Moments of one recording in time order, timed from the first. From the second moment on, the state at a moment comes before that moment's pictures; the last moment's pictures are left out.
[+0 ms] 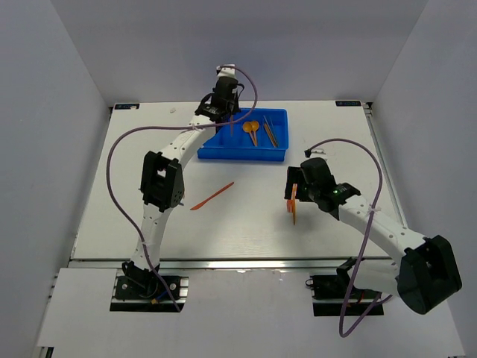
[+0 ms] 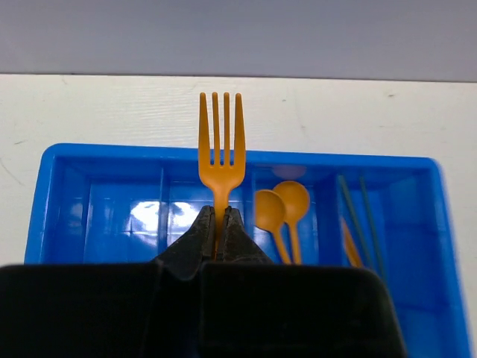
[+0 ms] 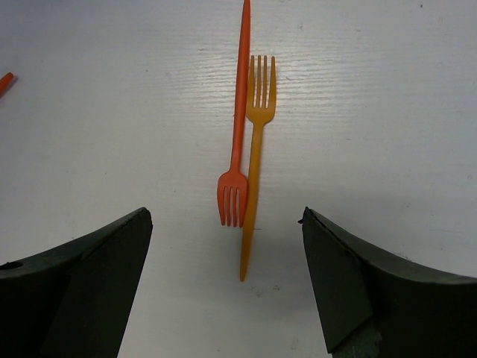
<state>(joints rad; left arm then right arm) -0.49 2.31 2.20 -0.31 -0.34 -0.29 0.55 1.17 0.75 -0.38 0.22 0.45</state>
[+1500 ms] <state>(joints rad) -0.46 2.03 1.78 -0.15 -0.29 -0.49 0.55 1.46 0.82 -0.34 0.24 0.42</state>
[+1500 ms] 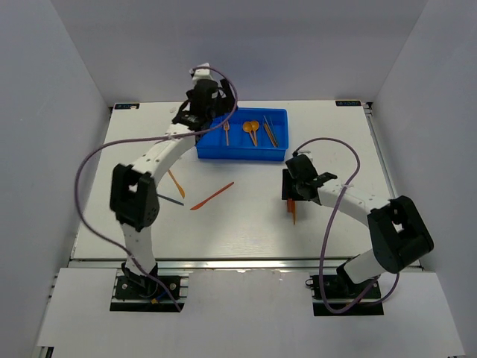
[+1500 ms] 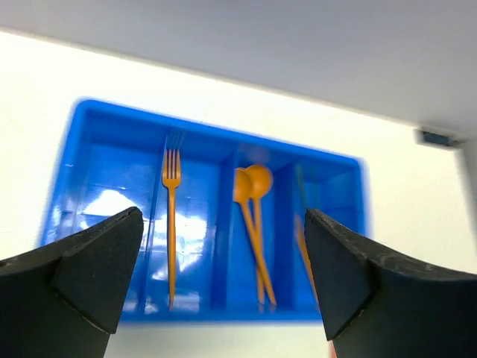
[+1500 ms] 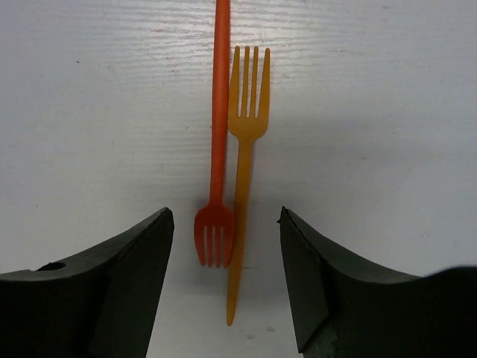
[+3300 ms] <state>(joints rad) -0.73 1.45 0.97 0.11 0.09 -0.72 0.61 1.31 0.94 -0.36 0.03 0.38</state>
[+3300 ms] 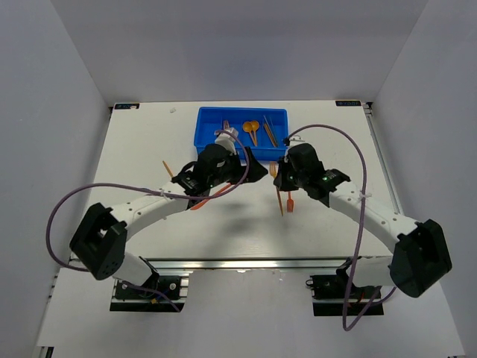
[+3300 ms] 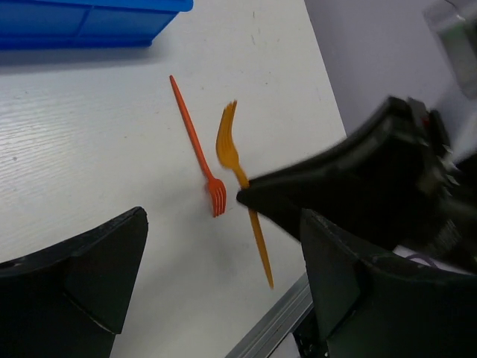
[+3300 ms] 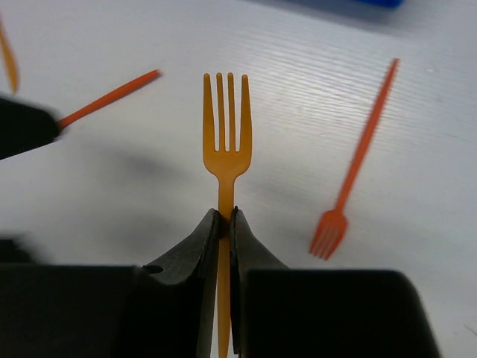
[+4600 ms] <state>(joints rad) -0.33 2.33 2.27 -0.10 0.16 -0.28 0.71 1.05 0.88 -0.45 0.21 0.42</state>
